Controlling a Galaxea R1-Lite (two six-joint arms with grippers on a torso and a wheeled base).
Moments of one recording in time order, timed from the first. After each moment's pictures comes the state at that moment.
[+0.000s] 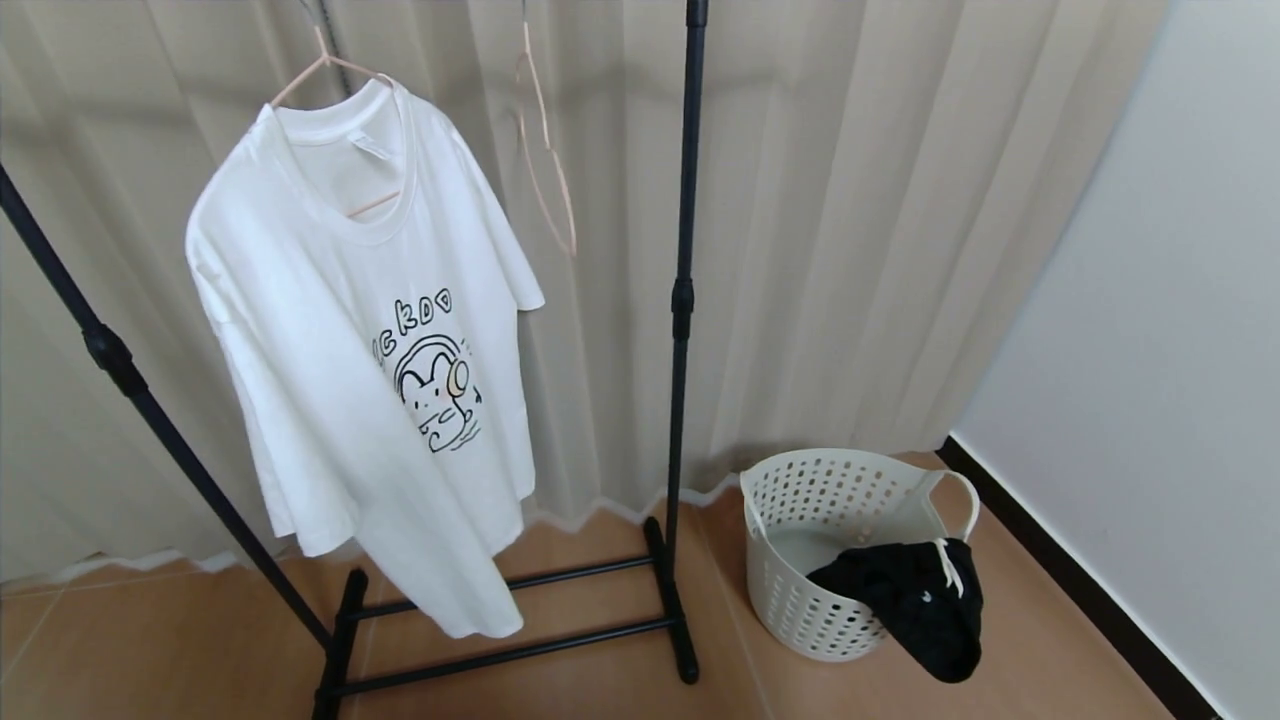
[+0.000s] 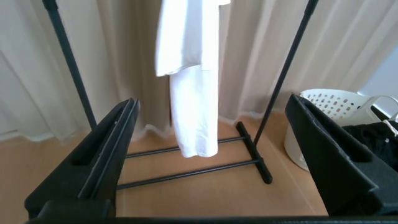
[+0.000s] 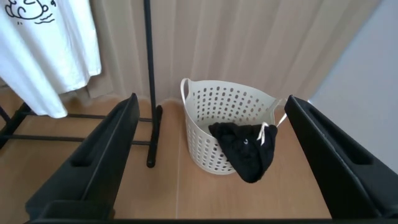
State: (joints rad) left arm -0.01 0.00 0.00 -0.03 -0.04 -0.05; right arm 0.00 0.00 -0.02 0.04 0.16 -0.06
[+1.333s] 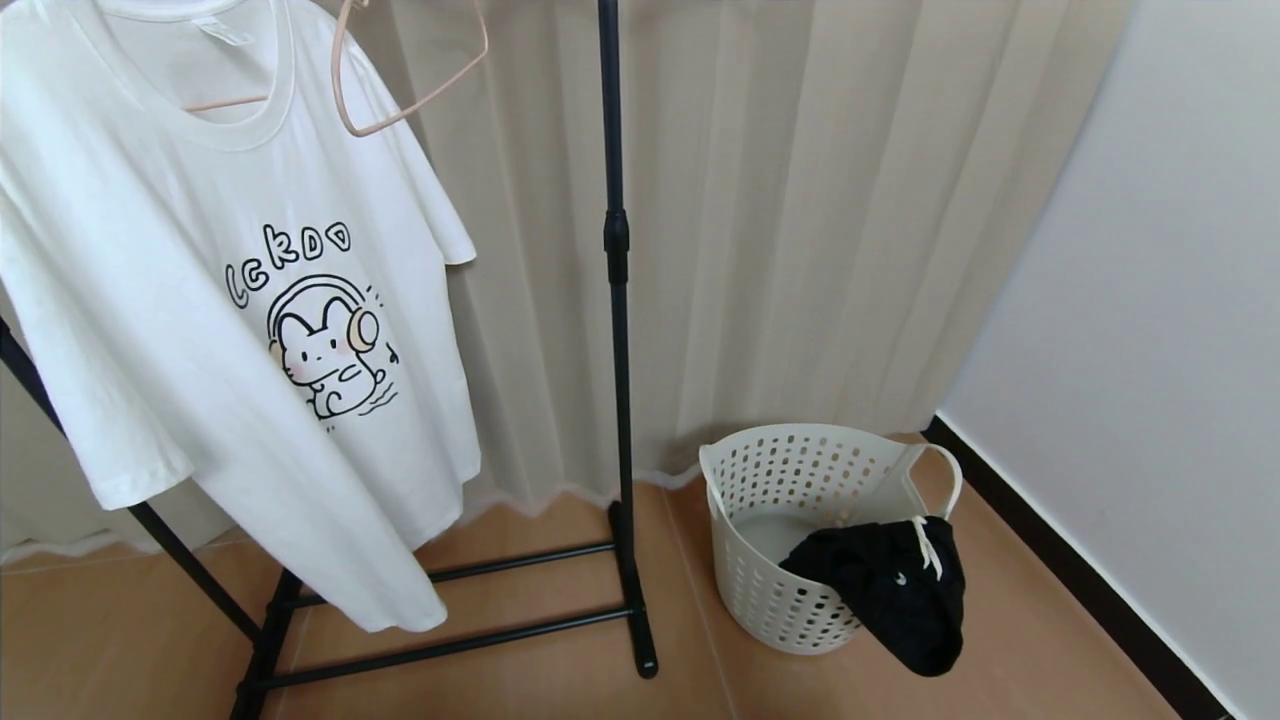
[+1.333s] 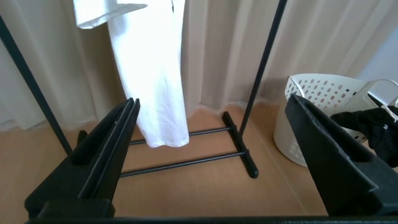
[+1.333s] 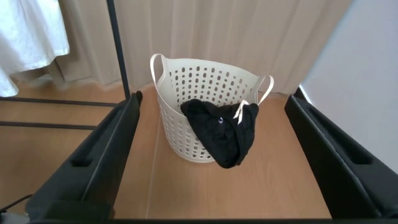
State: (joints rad) left arm -0.01 0.00 0.00 -0.03 -0.03 -0.05; right arm 0.00 0.00 -0.02 0.04 0.16 -0.06
